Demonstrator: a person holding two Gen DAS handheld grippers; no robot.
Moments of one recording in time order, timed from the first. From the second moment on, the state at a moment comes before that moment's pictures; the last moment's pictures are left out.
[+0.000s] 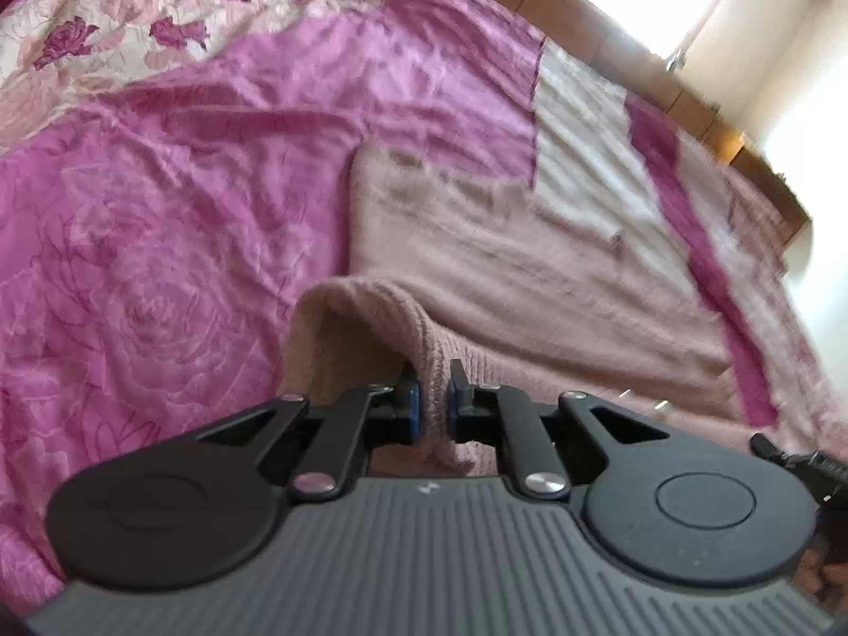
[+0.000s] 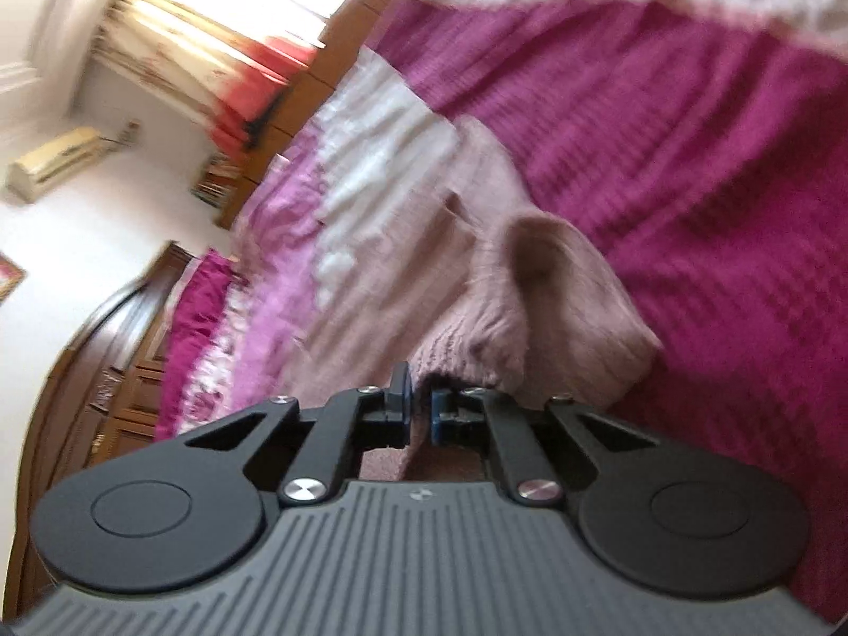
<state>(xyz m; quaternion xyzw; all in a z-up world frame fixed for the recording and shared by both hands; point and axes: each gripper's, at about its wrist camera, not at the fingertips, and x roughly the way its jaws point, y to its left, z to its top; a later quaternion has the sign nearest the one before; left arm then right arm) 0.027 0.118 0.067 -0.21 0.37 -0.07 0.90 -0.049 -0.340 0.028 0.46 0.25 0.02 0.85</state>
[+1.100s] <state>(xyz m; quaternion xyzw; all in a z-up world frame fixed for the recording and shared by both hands) 0.129 0.108 0.130 -0.22 0.25 -0.02 0.94 0.089 -0.322 0.134 0.32 0.14 0.03 0.94</state>
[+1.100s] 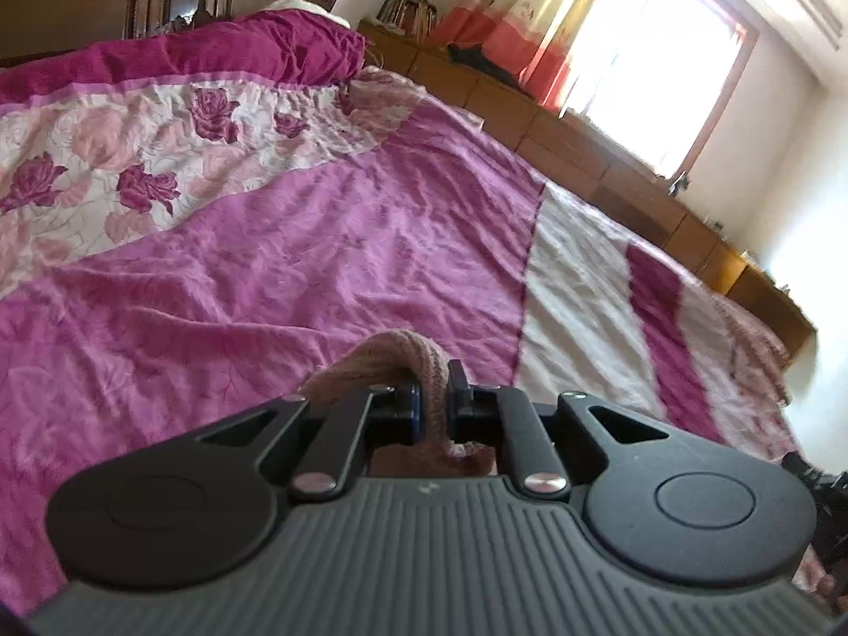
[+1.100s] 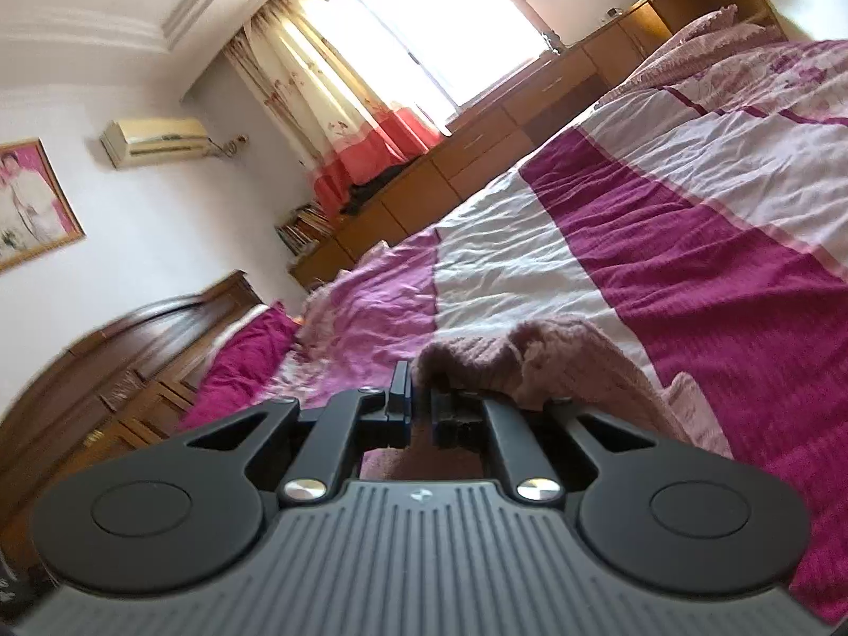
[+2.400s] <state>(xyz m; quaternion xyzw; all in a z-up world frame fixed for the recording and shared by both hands) 0.149 0.077 0.052 -0.03 0.38 -0.04 0.92 0.058 -0.333 0.035 0.26 0.23 -0.05 0.94</state>
